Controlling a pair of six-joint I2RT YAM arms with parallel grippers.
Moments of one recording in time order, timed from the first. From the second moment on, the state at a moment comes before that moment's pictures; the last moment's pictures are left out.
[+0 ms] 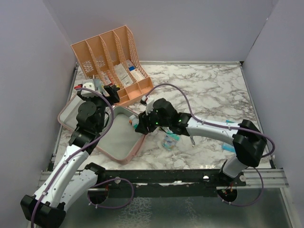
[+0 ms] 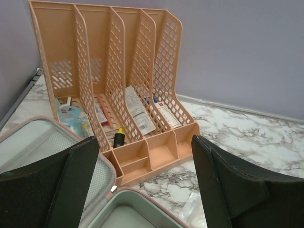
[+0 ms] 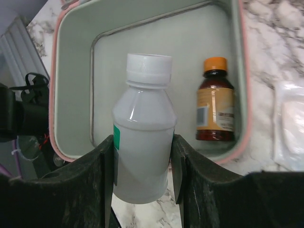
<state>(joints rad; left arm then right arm) -0.41 0.76 0.74 0.09 -0.42 -0.23 0.95 1.60 1.07 0.02 -0.21 0.32</state>
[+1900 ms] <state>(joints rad) -0.41 0.78 0.76 0.00 -0.69 -0.27 1.08 2.06 1.52 -0.42 0.07 0.15</state>
